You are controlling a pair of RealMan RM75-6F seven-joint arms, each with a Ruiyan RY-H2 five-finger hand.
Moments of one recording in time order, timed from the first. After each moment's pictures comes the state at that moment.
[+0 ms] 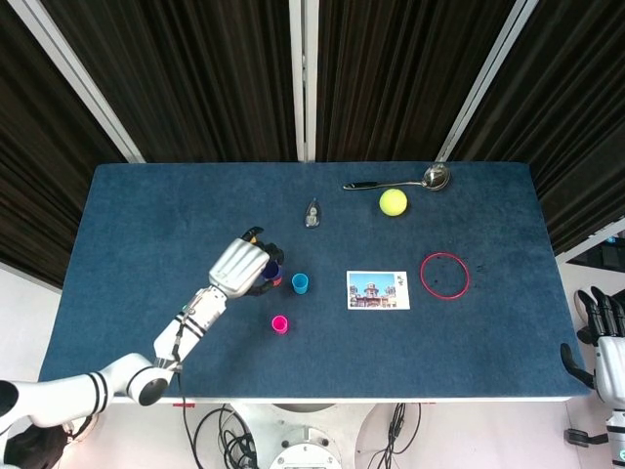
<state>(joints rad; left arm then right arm) -0.82 -1.58 -0.22 -1.41 1.33 0.94 0.27 -0.04 -1.11 0.07 -1.60 -1.45 1.54 0.03</state>
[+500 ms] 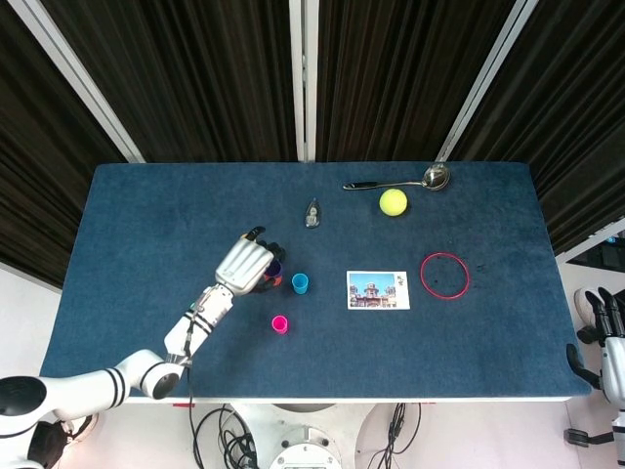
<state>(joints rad) -0.85 -1.66 -0.20 -1.28 1.32 0.95 0.26 -0.04 -1.11 0.07 -1.57 -1.44 1.53 0.06</state>
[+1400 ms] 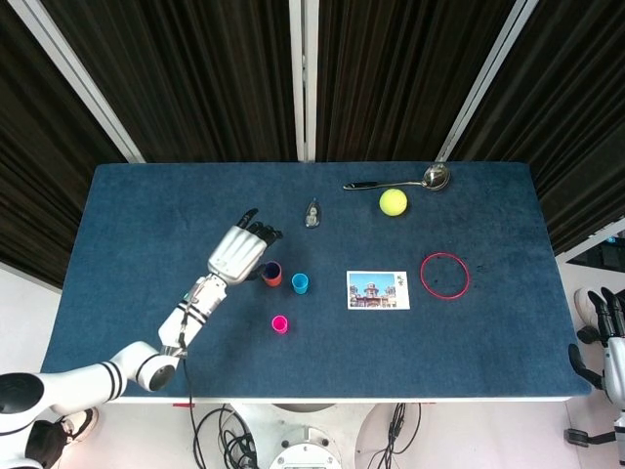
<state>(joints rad) -0.87 -1.63 -0.22 -1.24 1.30 0.96 0.31 -0.04 -1.10 0.07 -1.57 -1.44 1.54 0.06</state>
